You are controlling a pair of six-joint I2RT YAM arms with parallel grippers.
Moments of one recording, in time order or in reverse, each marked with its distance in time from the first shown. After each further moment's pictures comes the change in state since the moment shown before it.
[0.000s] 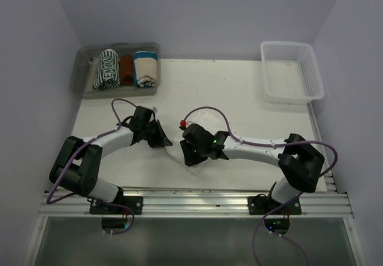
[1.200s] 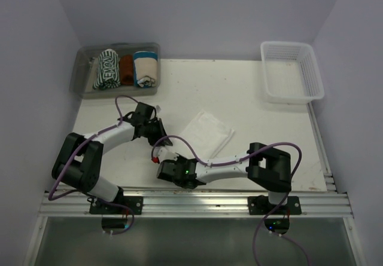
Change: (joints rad) left arm 0.000 0.043 0.106 -0.134 0.045 0.099; right arm 0.358 0.249 0.155 -0.093 0.723 -0.467
